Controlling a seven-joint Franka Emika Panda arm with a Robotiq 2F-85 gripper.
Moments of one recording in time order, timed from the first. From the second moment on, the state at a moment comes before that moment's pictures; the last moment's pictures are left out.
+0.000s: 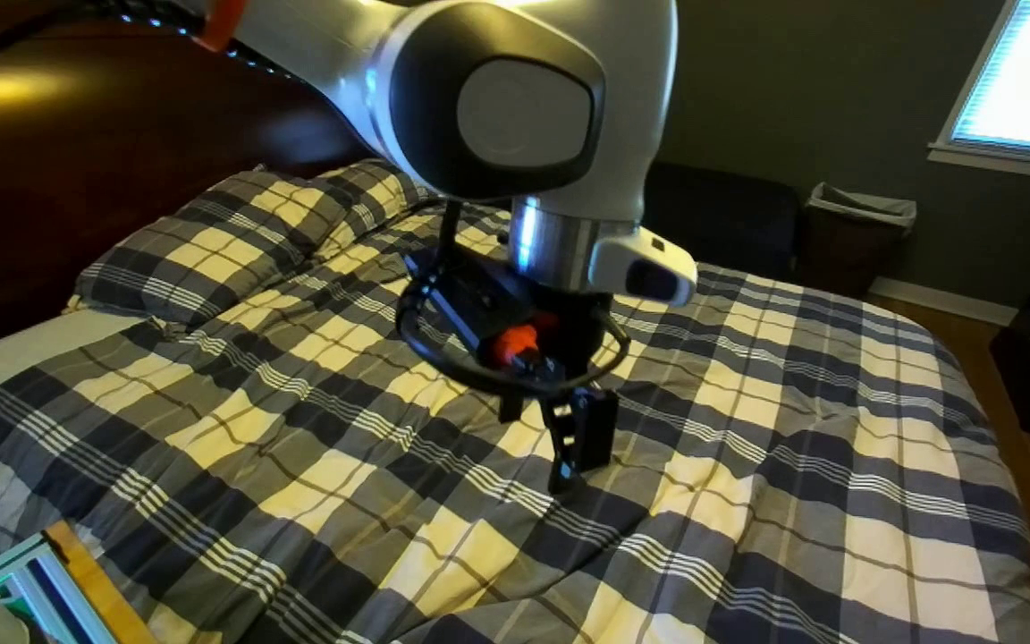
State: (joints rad) arm -0.29 -0.17 -0.30 -2.32 -0.17 2.01 -0.01
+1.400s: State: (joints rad) arm -0.45 0.09 -0.46 -2.30 0.06 2.35 0.00
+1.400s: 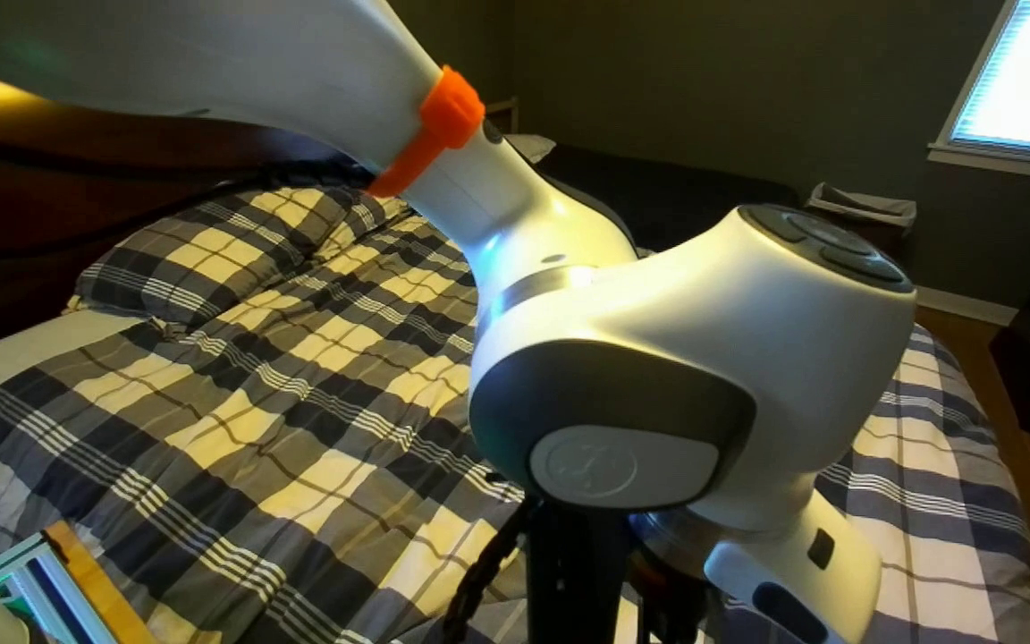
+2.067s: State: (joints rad) arm -0.54 0.39 -0.48 -2.21 0.13 2.56 0.17
